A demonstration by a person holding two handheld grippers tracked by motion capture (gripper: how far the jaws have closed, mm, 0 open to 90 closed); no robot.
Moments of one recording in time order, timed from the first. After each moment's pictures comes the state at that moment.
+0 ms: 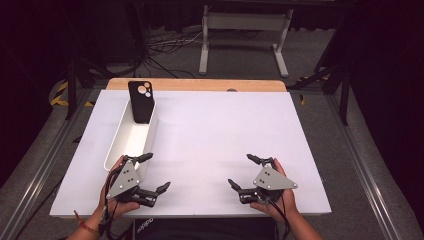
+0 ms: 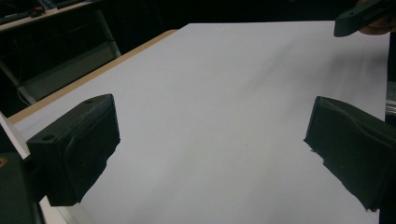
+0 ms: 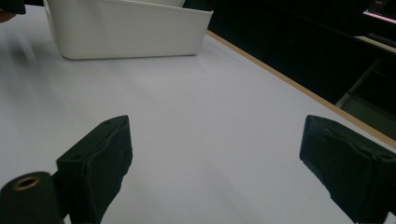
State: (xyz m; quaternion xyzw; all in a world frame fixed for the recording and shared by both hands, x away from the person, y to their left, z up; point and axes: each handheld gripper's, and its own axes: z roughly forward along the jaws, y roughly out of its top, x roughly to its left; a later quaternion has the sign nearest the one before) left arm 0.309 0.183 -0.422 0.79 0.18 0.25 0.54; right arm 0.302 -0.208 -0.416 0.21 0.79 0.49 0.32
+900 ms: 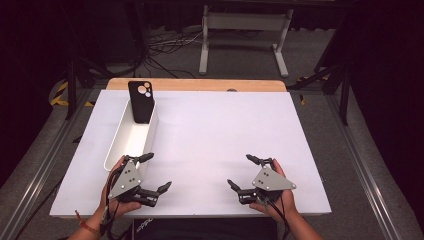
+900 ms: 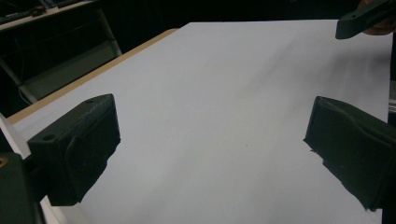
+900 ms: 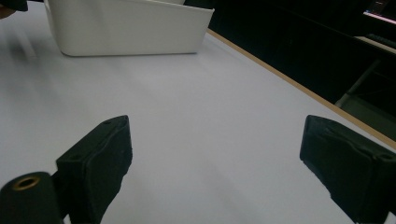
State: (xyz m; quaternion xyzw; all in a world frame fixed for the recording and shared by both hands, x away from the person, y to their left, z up) left arm 0.309 0.179 -0.423 0.79 0.18 0.25 0.53; right arm 0.301 -0.206 -0.418 0.20 0.79 0.49 0.32
